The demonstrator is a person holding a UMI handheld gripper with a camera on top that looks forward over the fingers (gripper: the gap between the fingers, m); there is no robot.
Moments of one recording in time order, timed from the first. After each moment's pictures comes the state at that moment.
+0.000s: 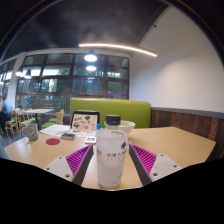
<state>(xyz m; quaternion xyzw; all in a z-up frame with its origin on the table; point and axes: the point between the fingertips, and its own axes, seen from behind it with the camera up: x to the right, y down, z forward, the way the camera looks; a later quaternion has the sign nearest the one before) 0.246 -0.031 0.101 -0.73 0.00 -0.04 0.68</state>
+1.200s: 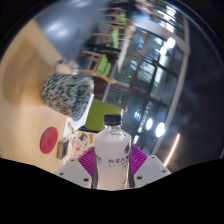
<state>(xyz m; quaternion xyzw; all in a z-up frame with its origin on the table) -0.126 0.158 0.183 -0.40 -0.58 -0.57 0.44</state>
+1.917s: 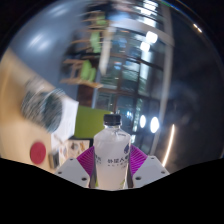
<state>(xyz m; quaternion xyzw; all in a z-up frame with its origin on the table) -0.147 0.165 0.224 -0.41 -0.53 -0.53 0.52</state>
